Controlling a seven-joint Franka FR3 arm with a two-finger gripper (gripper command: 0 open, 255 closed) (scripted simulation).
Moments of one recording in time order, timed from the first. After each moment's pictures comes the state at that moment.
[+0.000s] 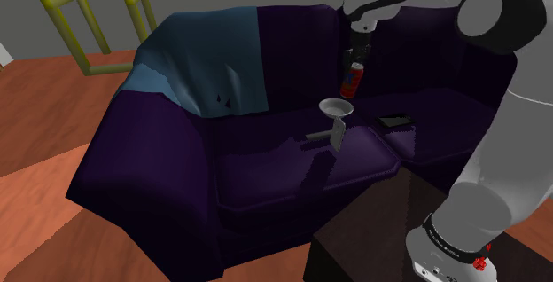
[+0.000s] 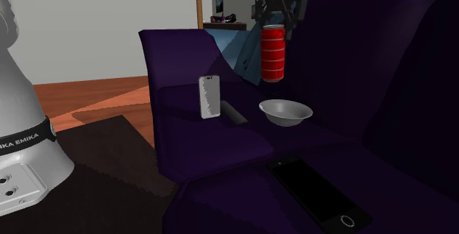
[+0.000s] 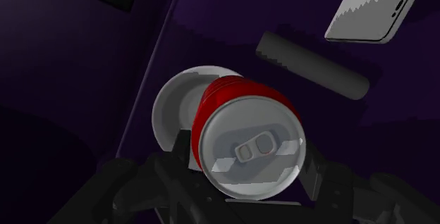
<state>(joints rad) -0.15 0.20 -0.29 -1.73 0.07 1.91 -0.44</state>
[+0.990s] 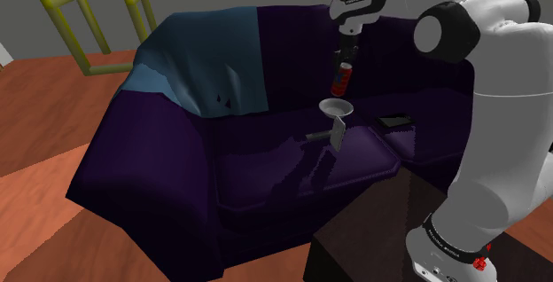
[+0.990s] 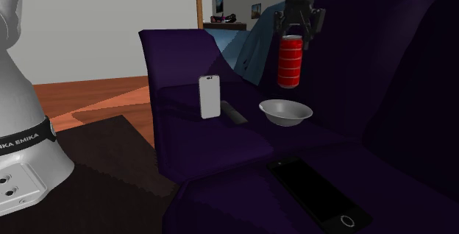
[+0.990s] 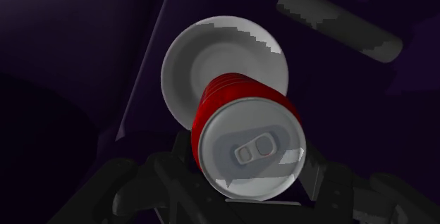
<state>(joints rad) -0.18 0.45 -0.27 -1.45 0.13 1.87 -0.46</state>
